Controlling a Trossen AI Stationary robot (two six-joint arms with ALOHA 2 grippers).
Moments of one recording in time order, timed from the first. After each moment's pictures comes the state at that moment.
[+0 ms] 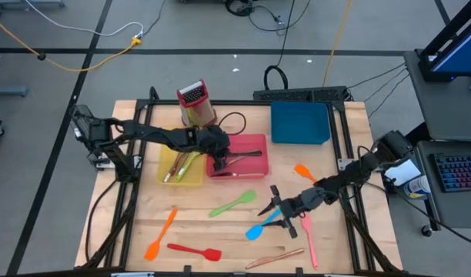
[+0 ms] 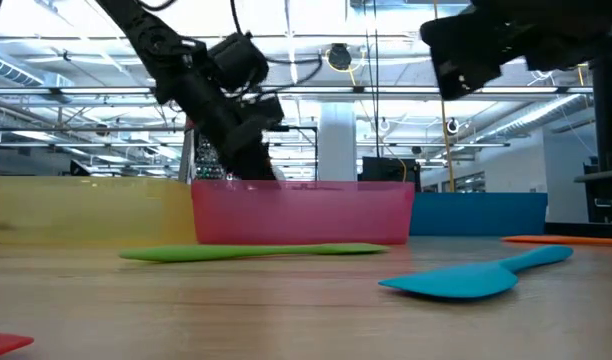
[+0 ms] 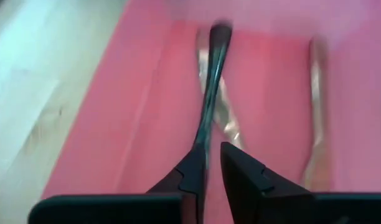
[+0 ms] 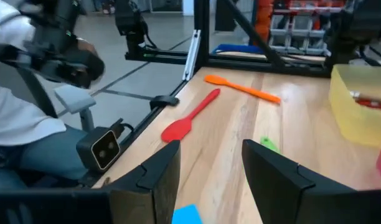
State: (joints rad) left arm 0.24 1.67 0.88 0.00 0.03 -0.01; right arm 0.52 1.56 0.50 0.90 0.14 0.08
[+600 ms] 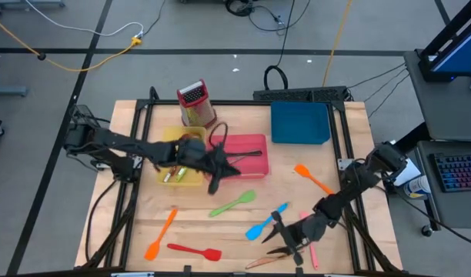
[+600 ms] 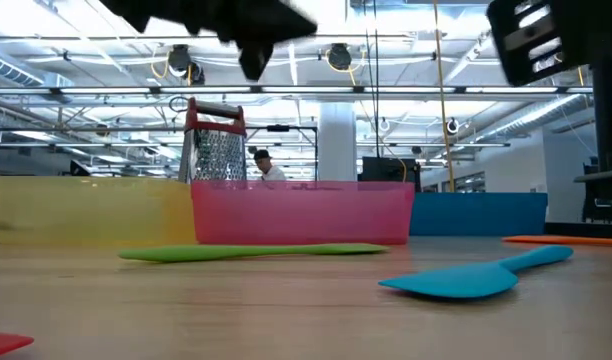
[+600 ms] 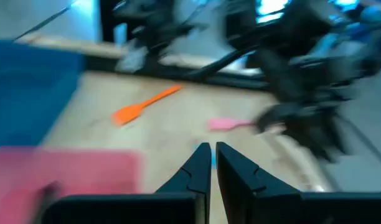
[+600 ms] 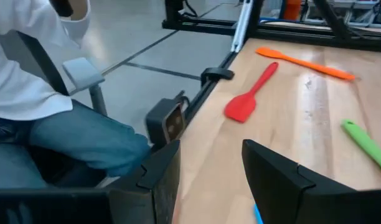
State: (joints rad) left arm -0.07 1.44 0.88 0.29 0.13 -0.17; right arm 0.76 1.71 0.67 0.75 0.27 0.16
